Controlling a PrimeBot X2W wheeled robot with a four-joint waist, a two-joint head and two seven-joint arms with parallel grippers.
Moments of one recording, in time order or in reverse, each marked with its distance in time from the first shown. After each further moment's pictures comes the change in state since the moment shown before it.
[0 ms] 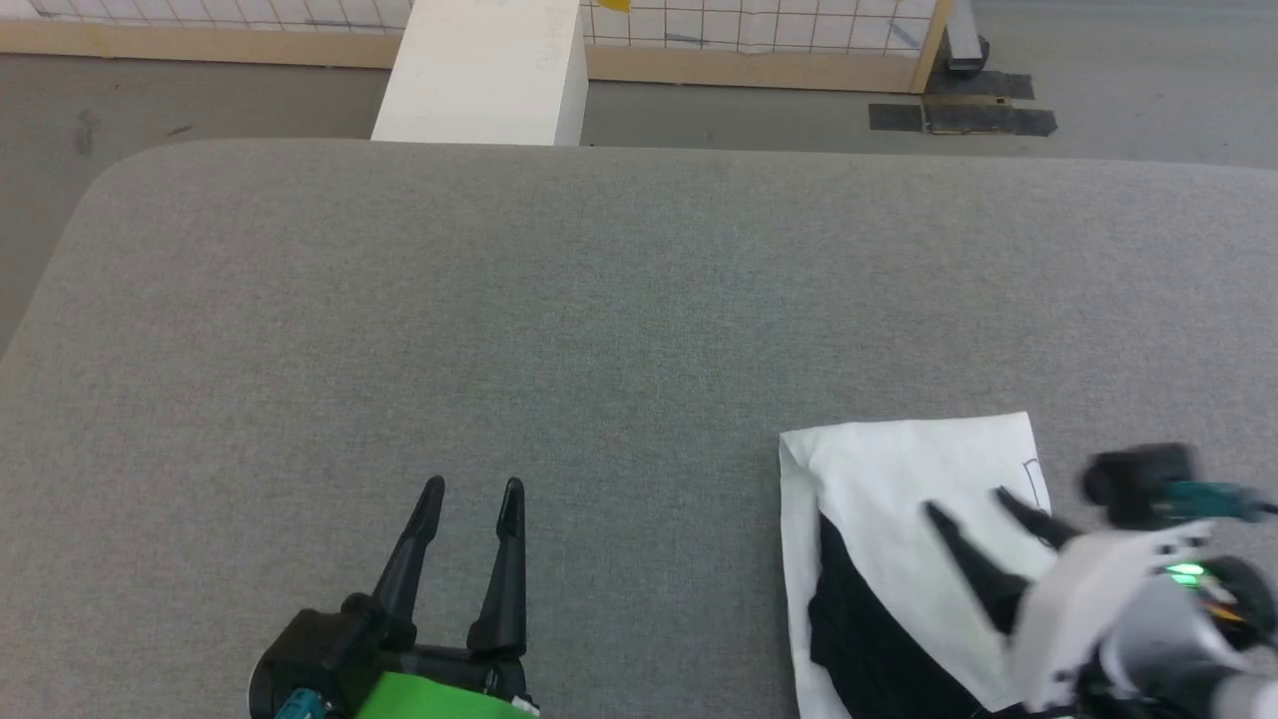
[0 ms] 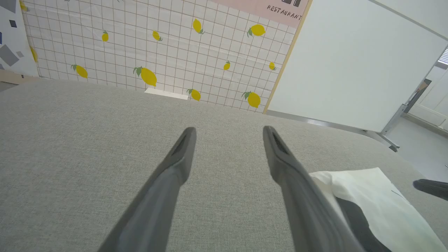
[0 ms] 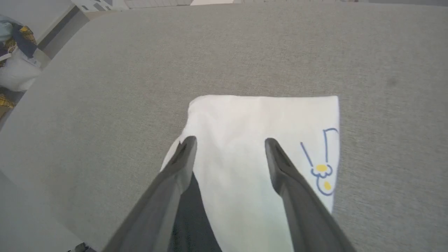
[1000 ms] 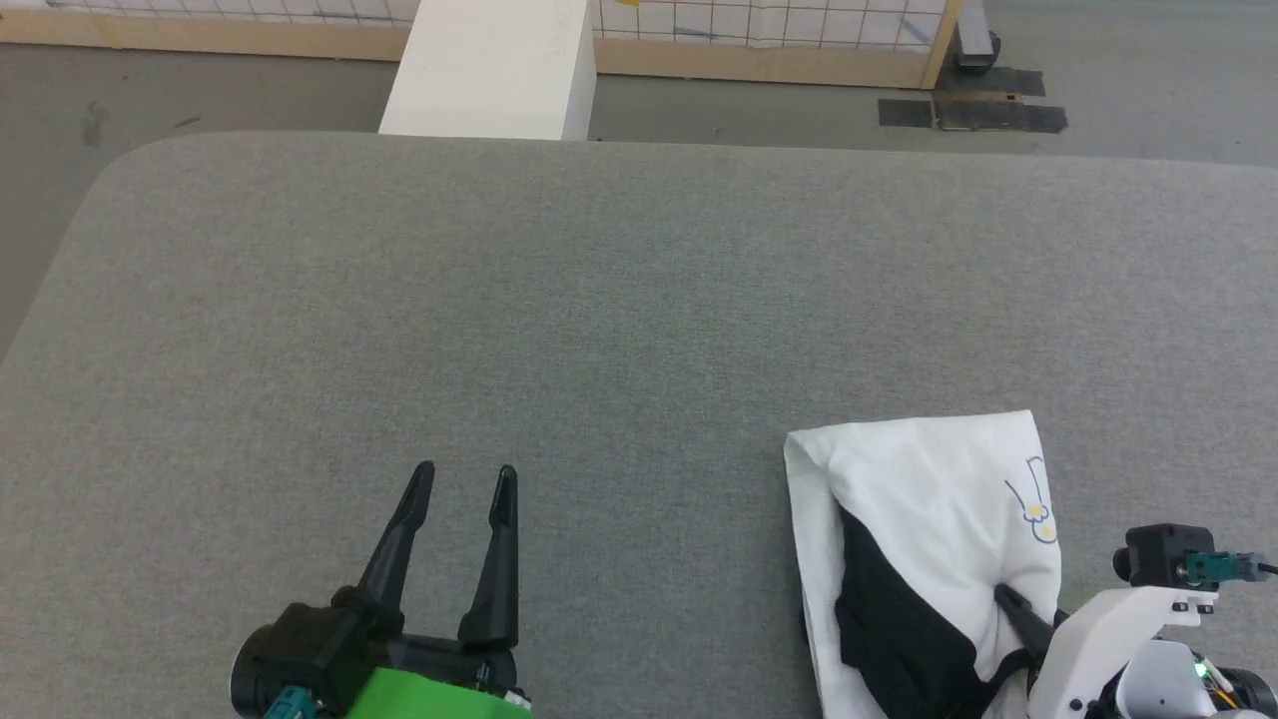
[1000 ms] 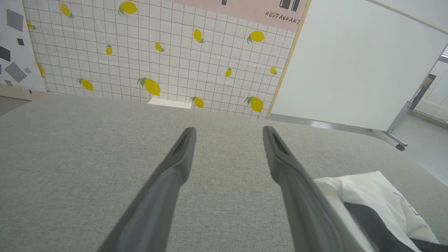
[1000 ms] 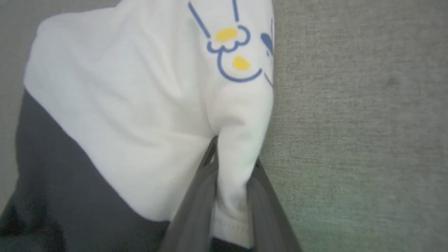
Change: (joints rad) left arm -0.004 0.028 -0.001 -0.048 0.027 0.016 0.018; right arm -0.007 0.041 -0.182 0.389 0.016 0.001 -0.120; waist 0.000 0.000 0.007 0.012
